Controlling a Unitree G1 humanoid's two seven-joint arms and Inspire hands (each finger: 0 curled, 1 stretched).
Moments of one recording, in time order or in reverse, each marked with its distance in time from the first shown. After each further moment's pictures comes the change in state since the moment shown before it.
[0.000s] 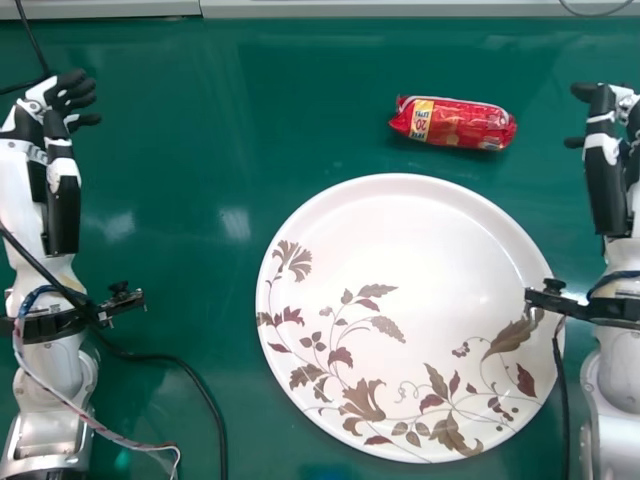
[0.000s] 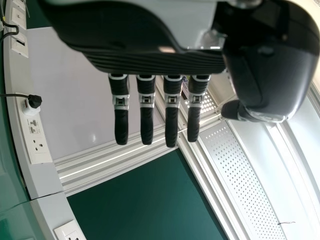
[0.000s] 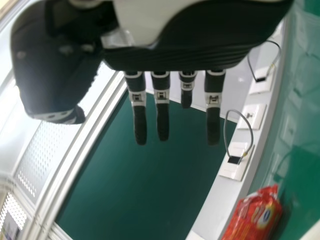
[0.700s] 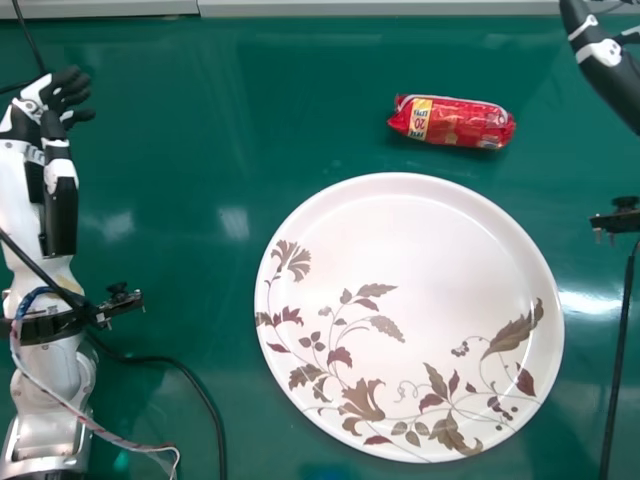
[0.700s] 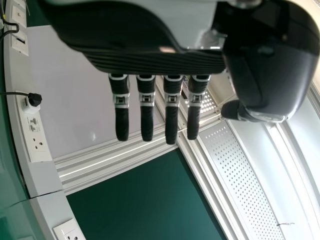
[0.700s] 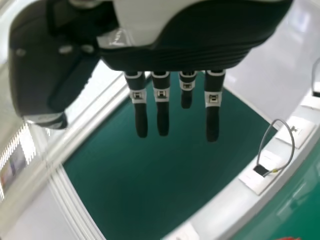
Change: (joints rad) left arm 0.007 0.003 0.003 -0.012 -0.021 -0.001 -0.014; right arm -0.335 -0.452 0.020 0.162 -0.087 0.092 0.300
